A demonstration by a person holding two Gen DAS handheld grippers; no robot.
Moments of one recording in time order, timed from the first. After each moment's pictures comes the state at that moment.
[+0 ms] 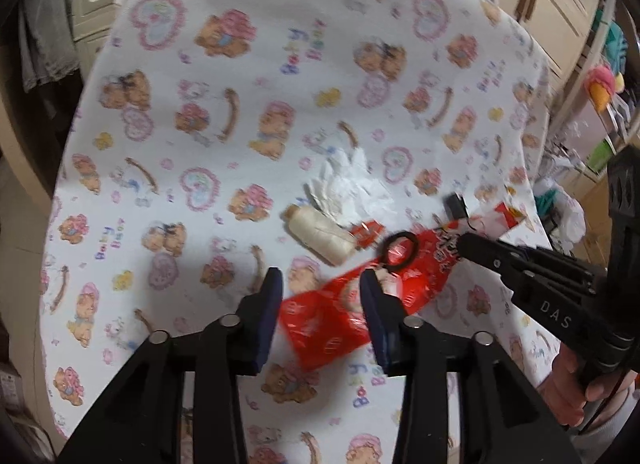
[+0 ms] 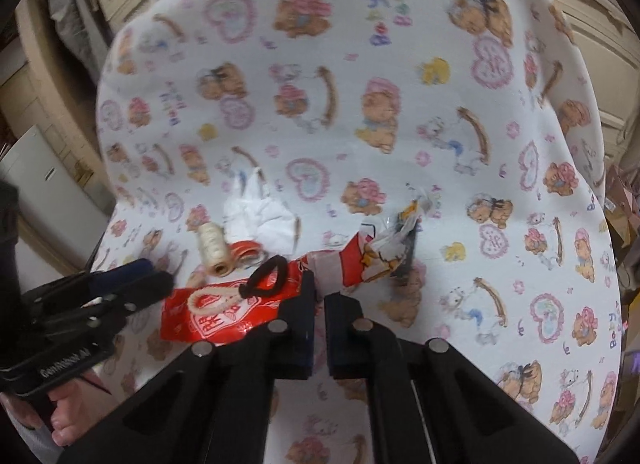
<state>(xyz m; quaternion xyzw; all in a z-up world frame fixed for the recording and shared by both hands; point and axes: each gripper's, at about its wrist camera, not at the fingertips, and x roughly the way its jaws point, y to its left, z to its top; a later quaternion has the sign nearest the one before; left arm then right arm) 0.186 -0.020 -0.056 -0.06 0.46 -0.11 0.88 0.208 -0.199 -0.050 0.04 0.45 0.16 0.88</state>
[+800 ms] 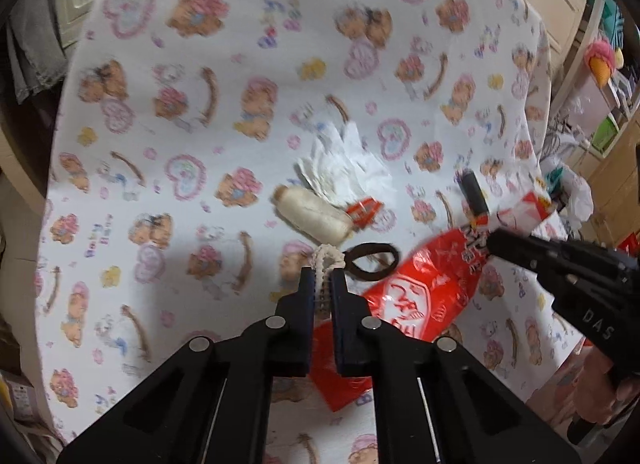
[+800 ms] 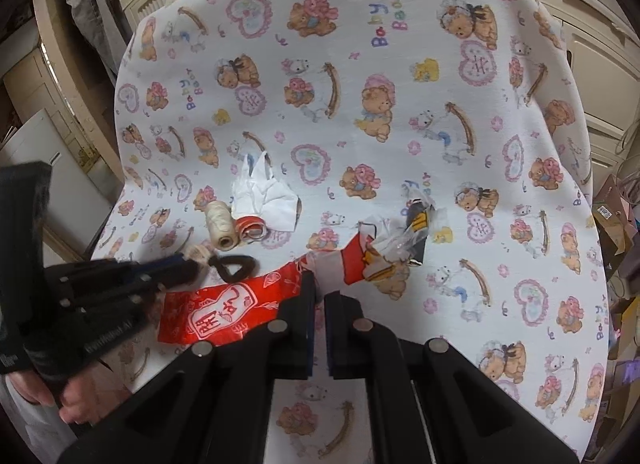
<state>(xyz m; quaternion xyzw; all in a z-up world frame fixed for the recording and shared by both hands) 0.185 -0.028 -0.066 -0.03 0.47 -0.10 0.88 0.190 -0.211 -0.048 0.03 0.45 0.16 0.88</state>
